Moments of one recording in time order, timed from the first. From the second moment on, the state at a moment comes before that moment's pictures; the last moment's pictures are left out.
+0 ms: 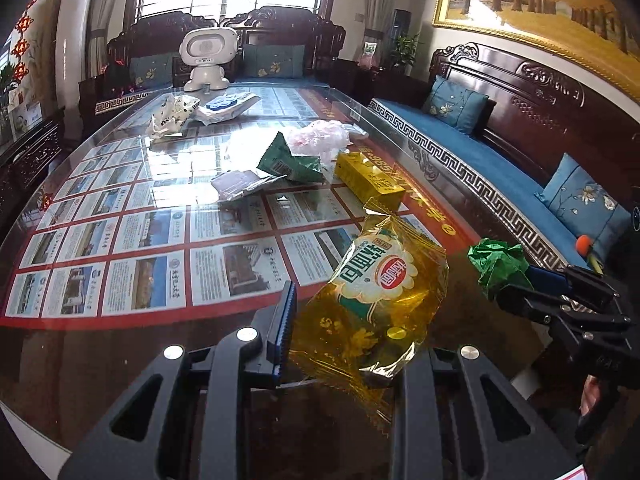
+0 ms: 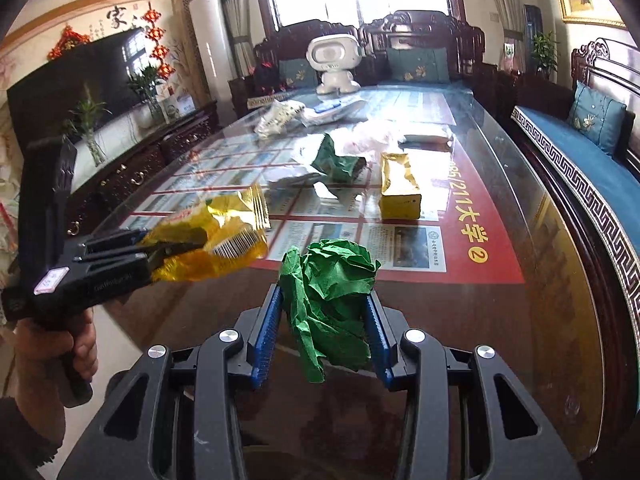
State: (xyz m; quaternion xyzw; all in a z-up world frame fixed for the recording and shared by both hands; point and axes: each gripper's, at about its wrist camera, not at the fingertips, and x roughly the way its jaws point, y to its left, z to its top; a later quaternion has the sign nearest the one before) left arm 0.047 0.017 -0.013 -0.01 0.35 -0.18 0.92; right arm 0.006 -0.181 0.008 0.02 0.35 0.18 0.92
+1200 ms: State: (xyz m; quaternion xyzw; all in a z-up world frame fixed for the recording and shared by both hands) left arm -0.169 0.004 -0.208 0.08 0.54 -0.24 0.80; right arm -0.217 -0.172 -0.086 0.01 0.44 0.19 0.88
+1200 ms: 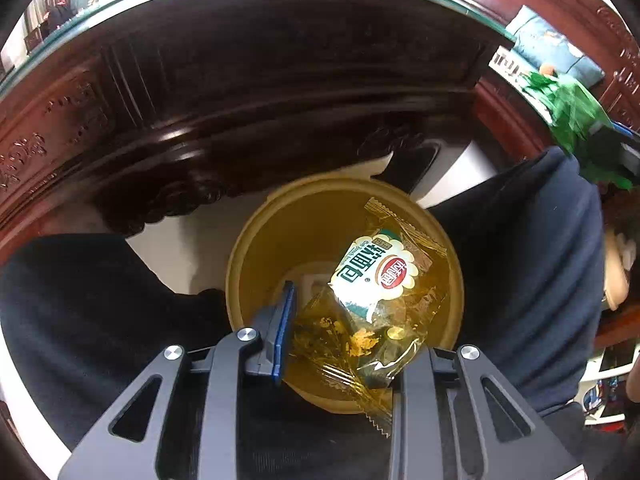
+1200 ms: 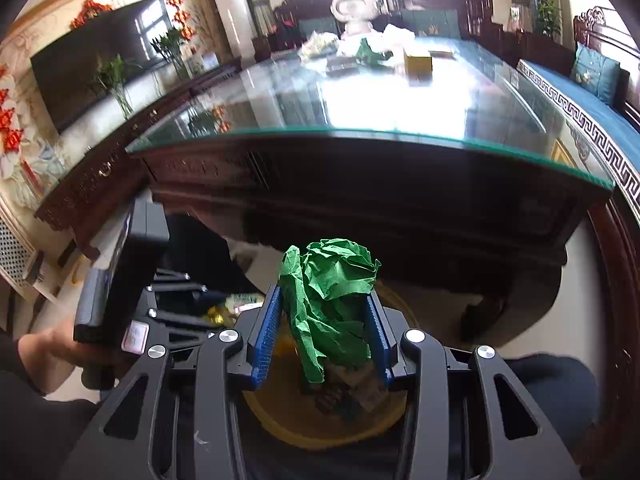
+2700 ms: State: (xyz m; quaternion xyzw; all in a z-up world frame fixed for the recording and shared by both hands) left arm -0.155 0.006 -0.217 0.10 0.55 -0.21 0.80; right arm -0.206 -0.157 -0.152 -0.01 0.54 0.22 0.81
